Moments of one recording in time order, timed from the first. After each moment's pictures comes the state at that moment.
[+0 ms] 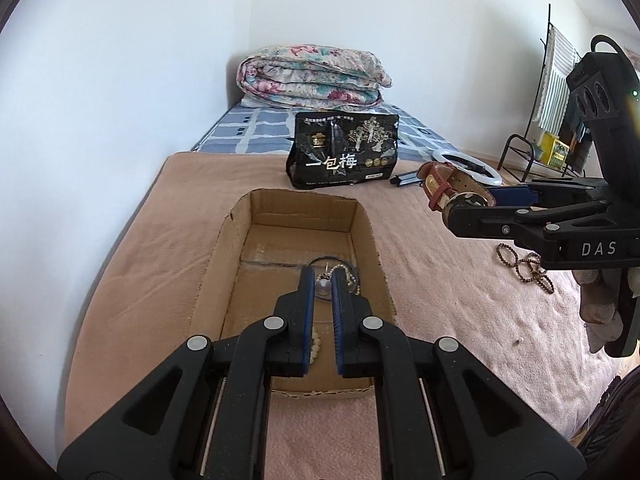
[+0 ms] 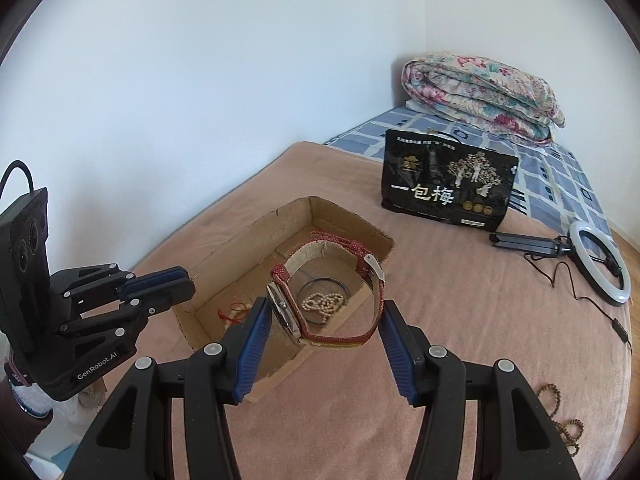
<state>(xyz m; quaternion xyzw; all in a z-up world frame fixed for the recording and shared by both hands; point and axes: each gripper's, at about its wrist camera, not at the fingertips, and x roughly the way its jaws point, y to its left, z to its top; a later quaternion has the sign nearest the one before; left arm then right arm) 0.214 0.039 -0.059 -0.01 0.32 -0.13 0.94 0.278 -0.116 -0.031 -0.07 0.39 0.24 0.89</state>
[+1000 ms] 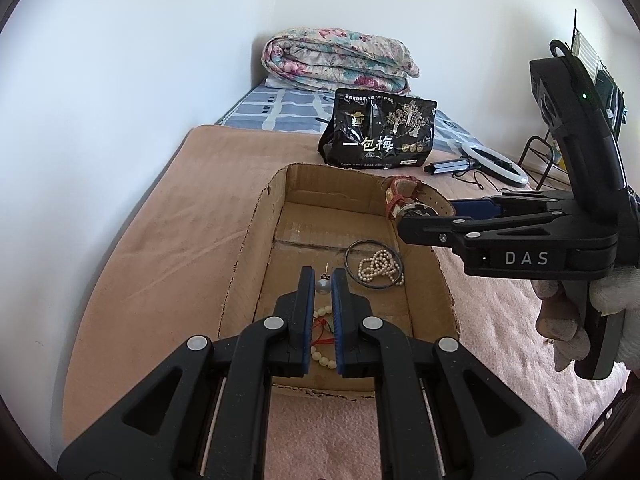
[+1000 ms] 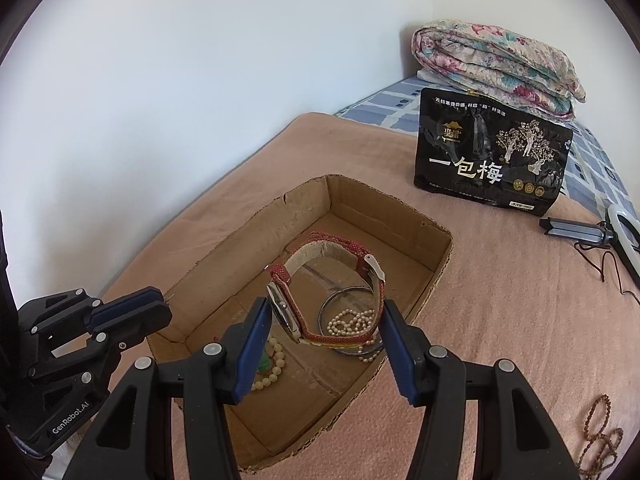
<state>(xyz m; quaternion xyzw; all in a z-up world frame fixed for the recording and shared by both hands) 0.238 0.066 -0.089 -0.03 0.35 -0.11 0.93 0.330 -0.067 -0.086 -0.06 0.43 0.23 0.87</state>
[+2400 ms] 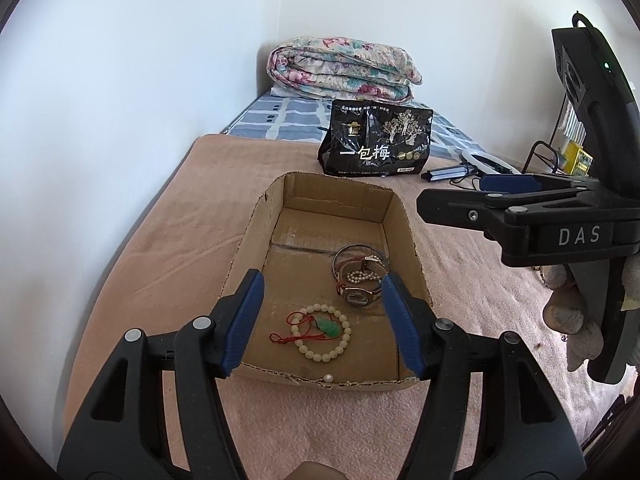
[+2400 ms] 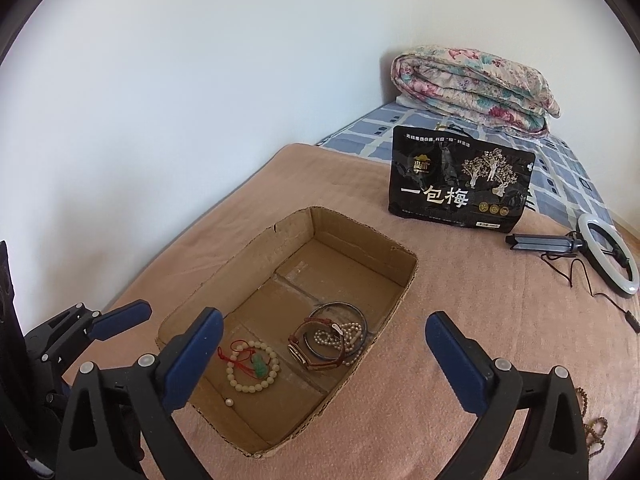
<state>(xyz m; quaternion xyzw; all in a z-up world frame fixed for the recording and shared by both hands) 0.217 0.054 -0.074 -0.03 0.33 -0.09 0.94 0.303 -0.084 -0.046 -0.05 0.38 0.20 0.90</state>
